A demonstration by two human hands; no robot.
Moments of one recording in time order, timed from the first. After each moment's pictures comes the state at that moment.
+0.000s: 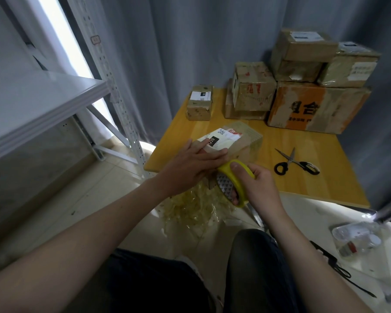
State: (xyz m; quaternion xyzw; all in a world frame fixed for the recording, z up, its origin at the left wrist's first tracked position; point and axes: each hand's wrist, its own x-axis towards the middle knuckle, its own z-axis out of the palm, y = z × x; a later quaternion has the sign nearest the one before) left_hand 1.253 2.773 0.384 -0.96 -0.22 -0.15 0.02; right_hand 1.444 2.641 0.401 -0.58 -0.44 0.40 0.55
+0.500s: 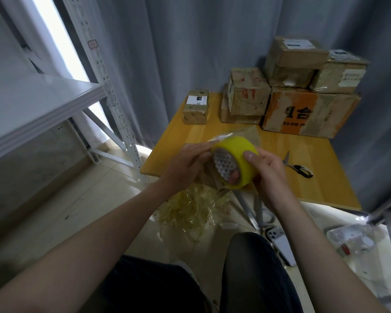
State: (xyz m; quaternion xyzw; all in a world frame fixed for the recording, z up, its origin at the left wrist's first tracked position) left_hand 1.273 2.769 0.390 -0.86 -0.28 -0.35 -0.25; right_hand 1.475 2.654 0.420 -0.43 -0.45 0.46 0.63
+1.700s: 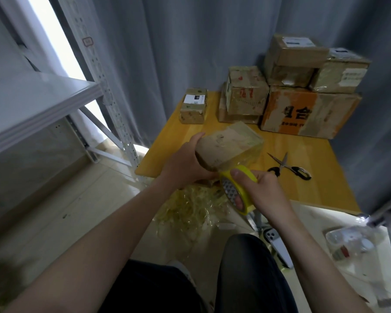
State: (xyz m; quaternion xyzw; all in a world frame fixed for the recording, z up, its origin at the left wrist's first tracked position) left_hand 1.295 2.775 0.395 -0.80 -0.48 -0.24 -0.26; right_hand 1.475 2.632 0.416 -0.62 -0.47 0.41 0.47
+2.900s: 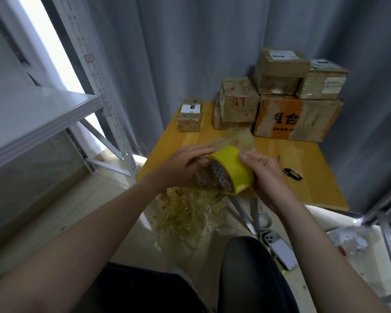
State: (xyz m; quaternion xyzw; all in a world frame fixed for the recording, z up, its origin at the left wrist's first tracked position) left_hand 1.274 2.785 0.409 -0.90 -0.29 -0.22 -0.21; right_hand 1.492 2.652 0.427 -0.49 -0.44 0.47 0.59
